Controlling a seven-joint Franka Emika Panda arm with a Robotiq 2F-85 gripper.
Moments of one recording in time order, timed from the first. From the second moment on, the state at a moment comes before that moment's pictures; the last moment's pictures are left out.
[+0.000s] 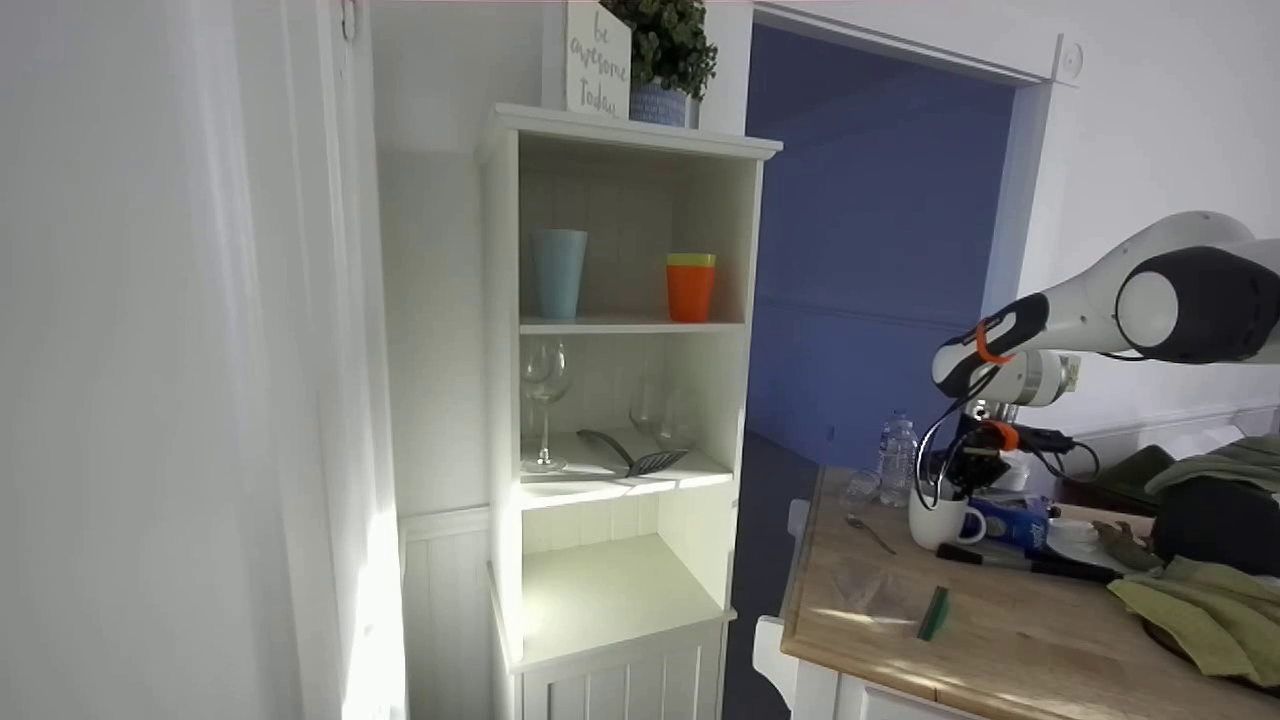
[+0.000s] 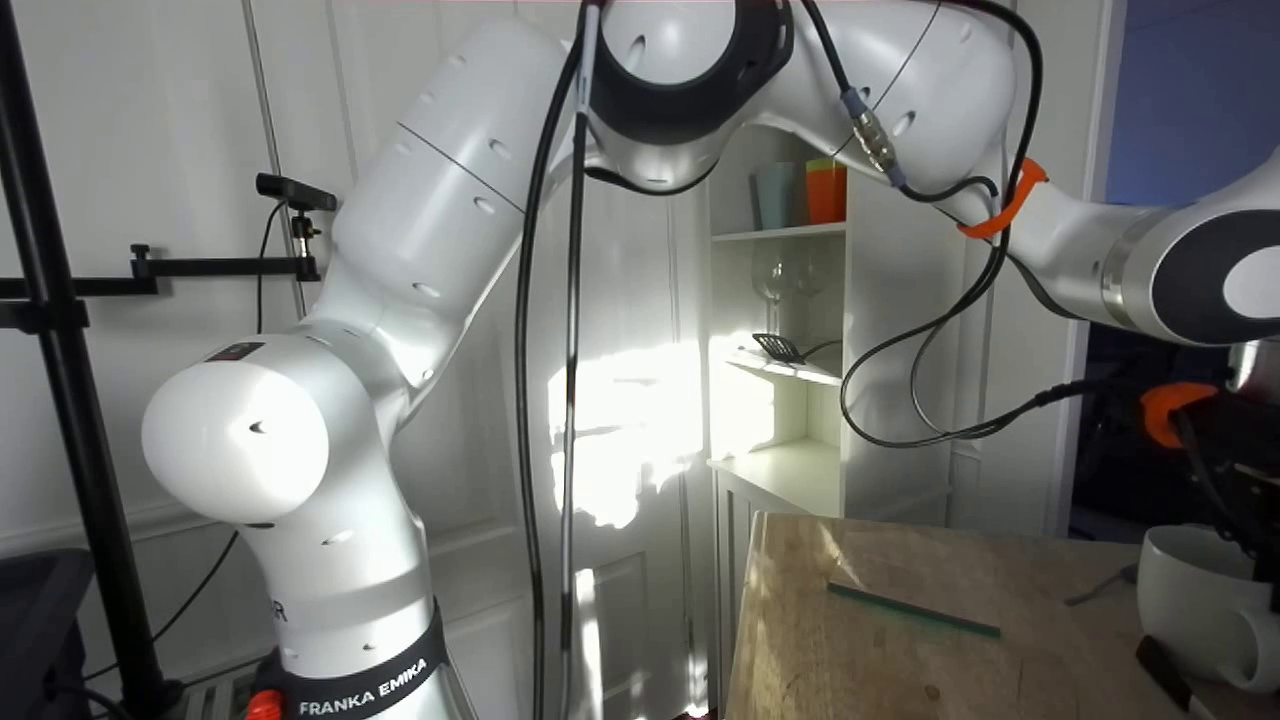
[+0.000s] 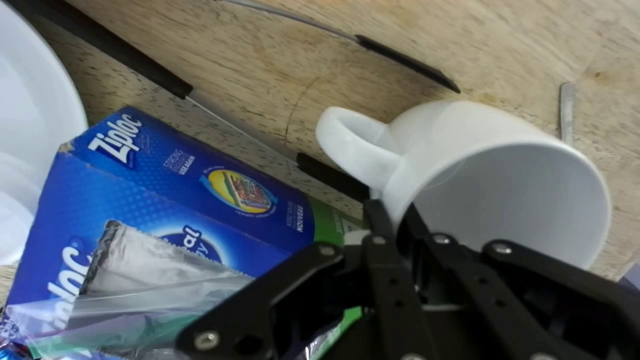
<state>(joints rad) -0.46 0.65 -0.17 -1.48 0.19 2.23 -0.22</state>
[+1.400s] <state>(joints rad) -0.32 0.26 -0.13 -1.84 0.16 2.11 -0.48</state>
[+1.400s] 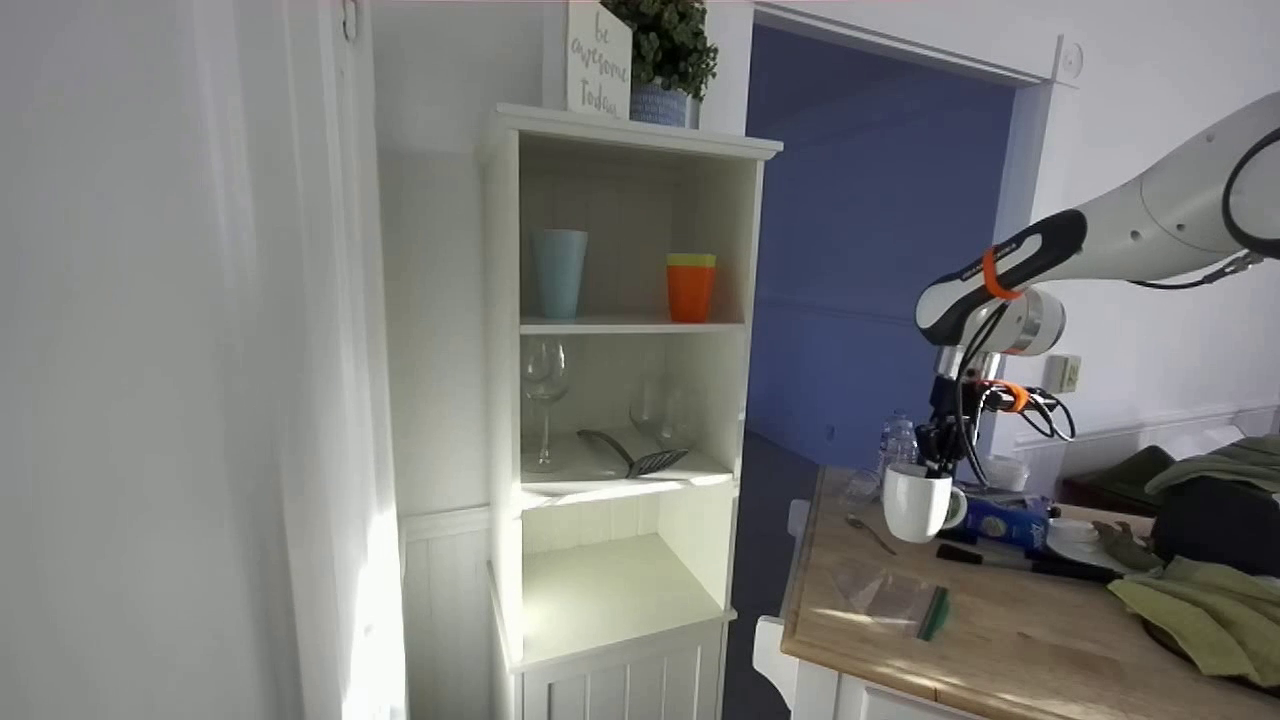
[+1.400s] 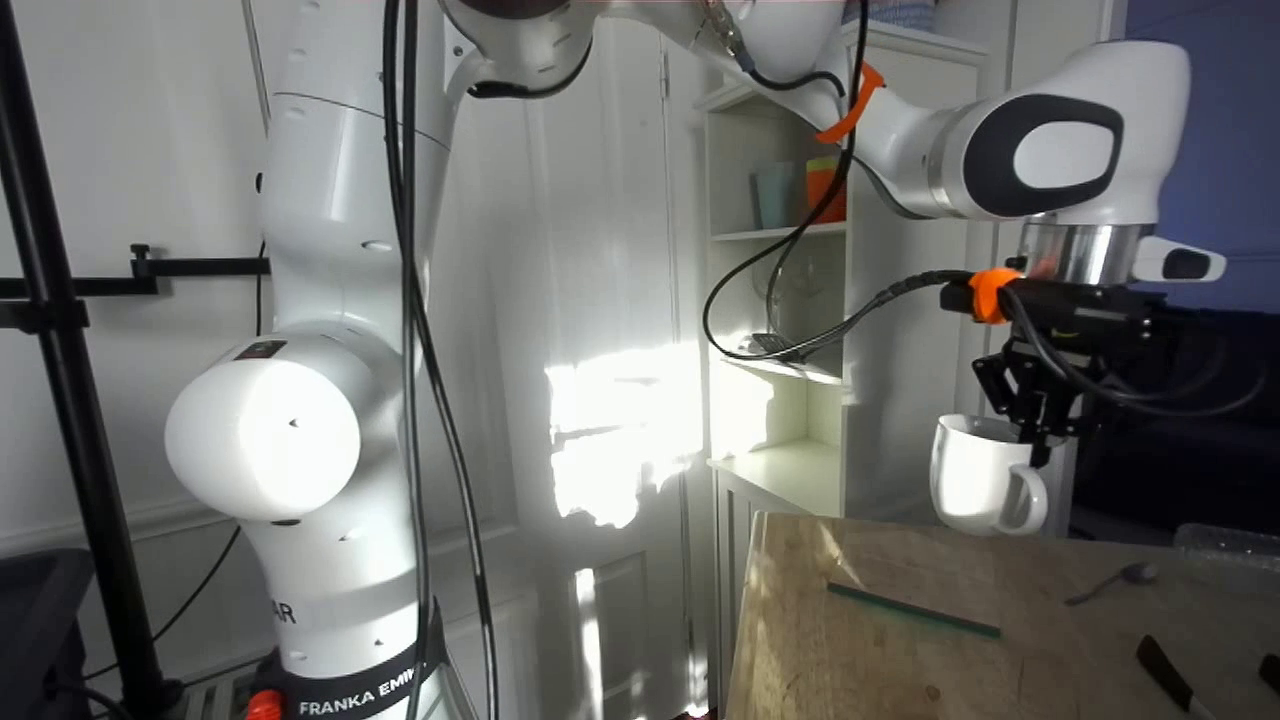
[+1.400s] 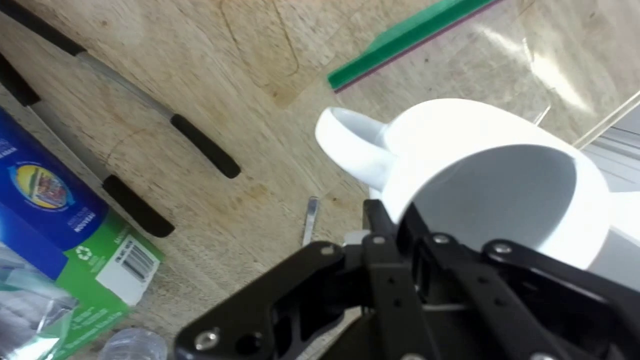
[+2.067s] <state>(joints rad) -0.18 0.18 -0.13 -2.14 0.05 2.47 -0.25</state>
